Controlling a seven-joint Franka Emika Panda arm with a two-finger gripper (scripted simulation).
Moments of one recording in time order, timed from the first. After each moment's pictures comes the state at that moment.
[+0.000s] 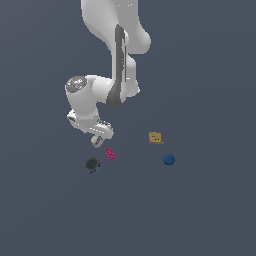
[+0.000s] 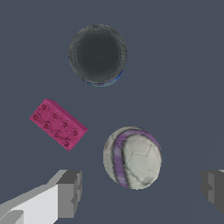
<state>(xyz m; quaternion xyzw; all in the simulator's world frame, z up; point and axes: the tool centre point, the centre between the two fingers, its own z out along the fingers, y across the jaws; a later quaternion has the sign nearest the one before) -0.063 -0.163 0.089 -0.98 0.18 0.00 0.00</state>
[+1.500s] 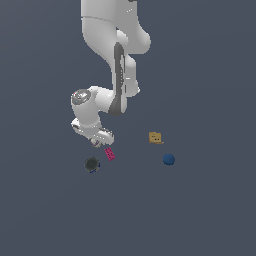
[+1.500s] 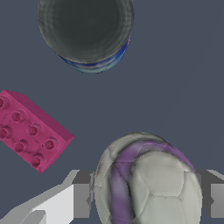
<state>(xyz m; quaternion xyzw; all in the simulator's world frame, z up) -0.065 -0.163 0.038 -0.98 0.18 0.00 0.00</state>
